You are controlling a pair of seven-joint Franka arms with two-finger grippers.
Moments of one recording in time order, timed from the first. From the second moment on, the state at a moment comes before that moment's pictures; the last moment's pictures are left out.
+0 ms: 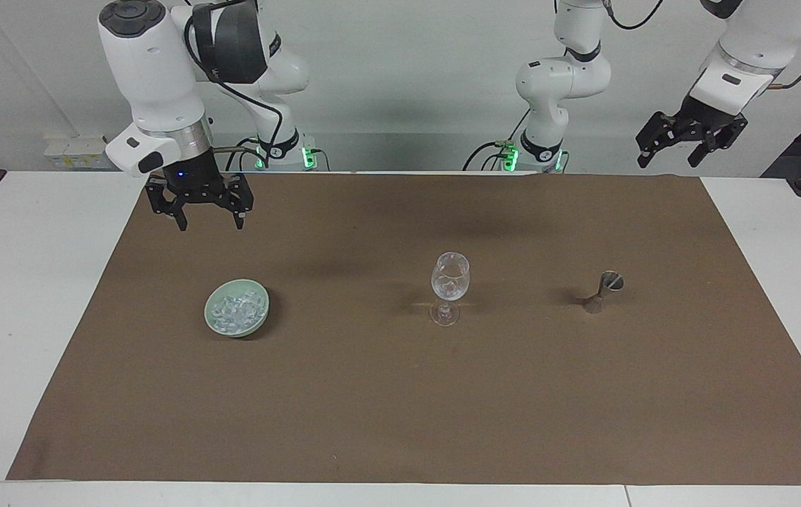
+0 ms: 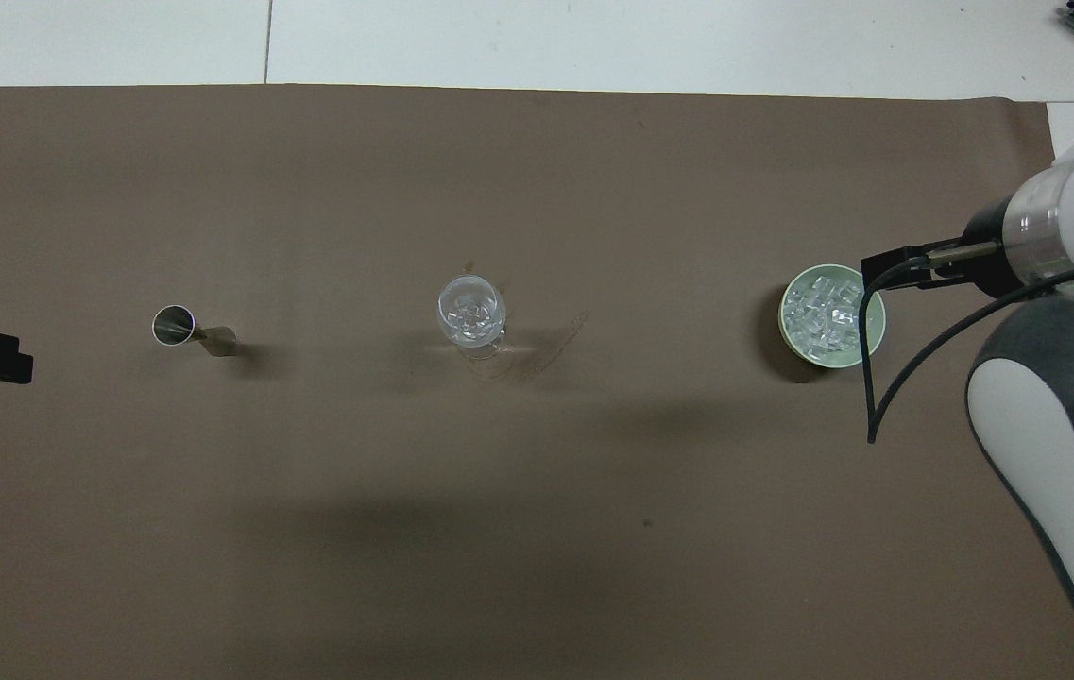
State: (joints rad) left arm 0.08 -0.13 -0.10 -1.64 -0.03 1.47 0.00; right arm 0.09 0.02 0.02 -1.65 -0.06 1.79 0.02
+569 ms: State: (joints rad) left arm 0.08 -0.13 -0.10 -1.64 -0.03 1.47 0.00; right arm 0.08 0.01 0.01 -1.64 -0.02 1.77 -0.05
